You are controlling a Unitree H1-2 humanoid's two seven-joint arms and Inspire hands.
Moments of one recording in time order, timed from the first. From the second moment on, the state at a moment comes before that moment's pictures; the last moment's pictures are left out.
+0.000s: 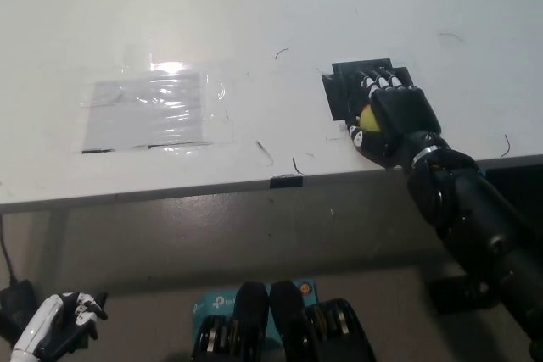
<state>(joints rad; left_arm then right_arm) 0.00 0.38 0.05 0.27 -0.01 -0.09 -0.21 -0.82 -0.23 0.54 0.79 -0.76 0.07 -0.14</state>
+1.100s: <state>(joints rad) 0.02 0.38 0.07 0.28 -0.02 -0.09 -0.21 -0.65 -0.38 0.39 0.22 -0.74 0.16 0.10</state>
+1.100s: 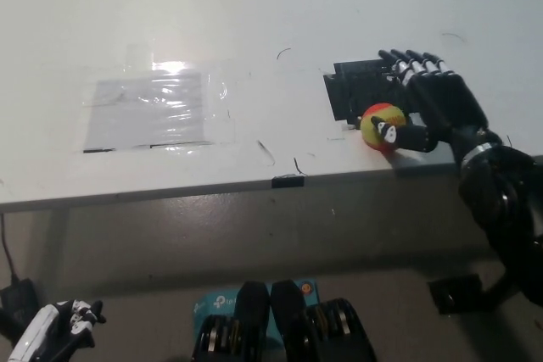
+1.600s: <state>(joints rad) 0.02 0.38 0.07 0.30 -0.01 -0.09 -0.21 -0.28 -0.25 0.01 -0.07 -0.49 0.13 0.07</state>
